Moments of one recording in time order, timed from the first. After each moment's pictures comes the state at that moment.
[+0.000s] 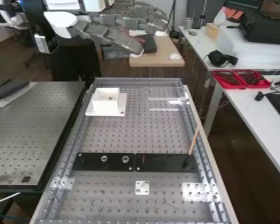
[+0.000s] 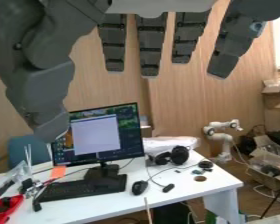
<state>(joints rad) 1.41 -1.58 -1.72 -2.98 -1.57 -0.64</state>
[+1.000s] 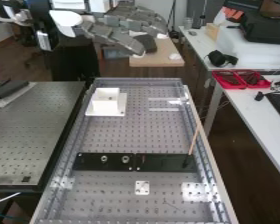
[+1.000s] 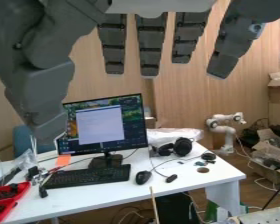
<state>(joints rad) 1.43 -1.59 -1.69 -3.04 -1.58 -0.66</state>
